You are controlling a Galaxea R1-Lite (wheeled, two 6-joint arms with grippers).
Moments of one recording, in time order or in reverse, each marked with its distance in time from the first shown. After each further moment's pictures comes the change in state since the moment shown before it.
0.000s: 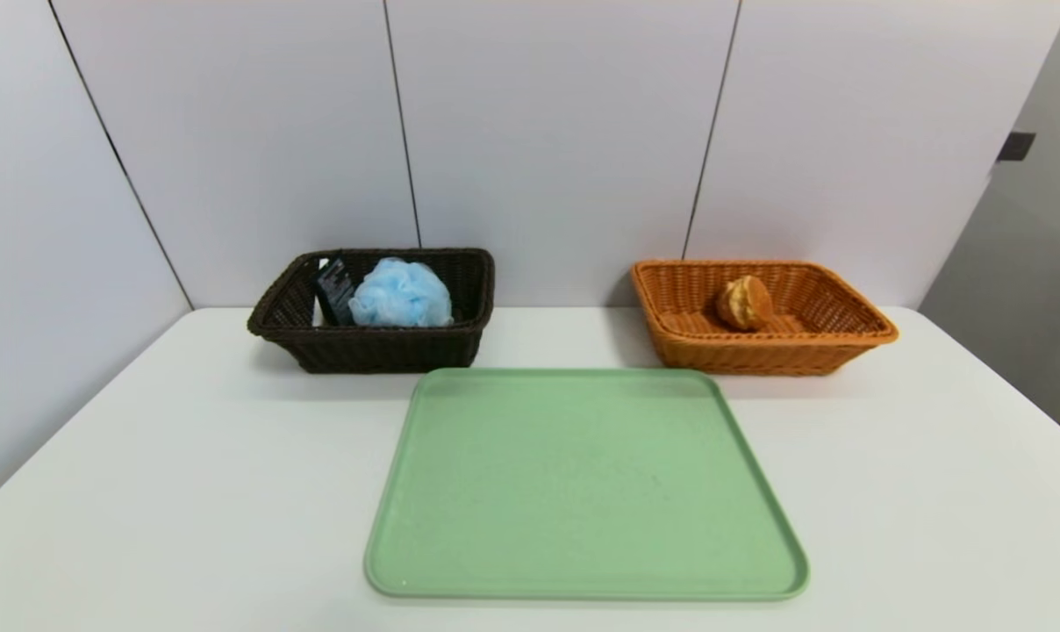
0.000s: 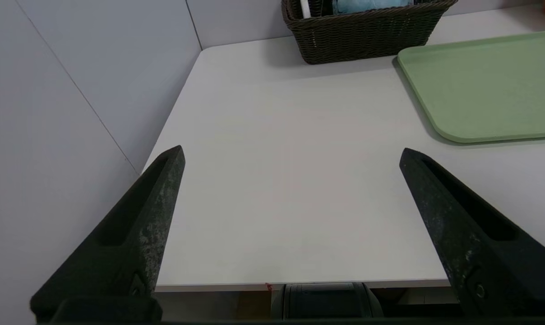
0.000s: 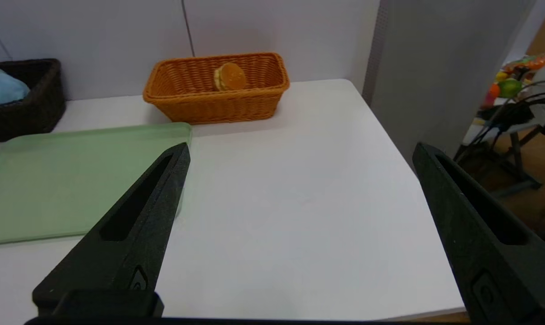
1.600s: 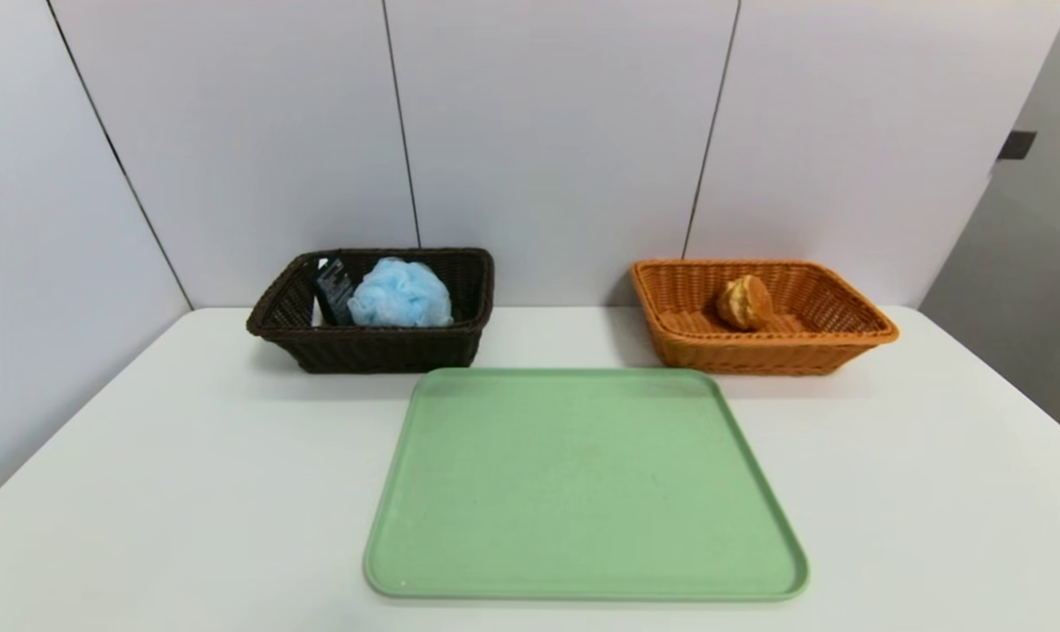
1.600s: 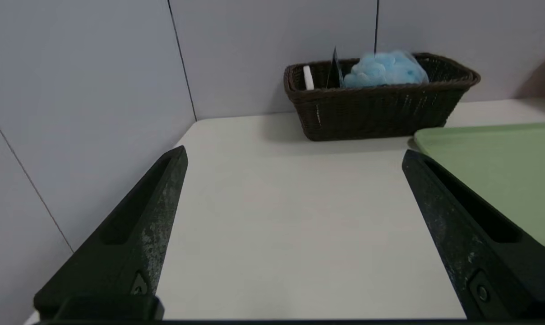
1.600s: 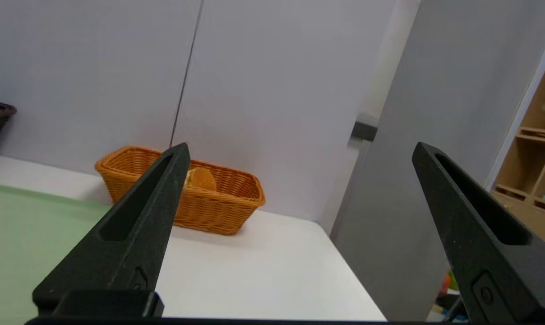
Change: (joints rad) left arm 0.000 -0.001 0.819 -1.072 -0.010 -0.036; right arm 0.036 -0.263 1.049 -1.299 0.061 -0.351
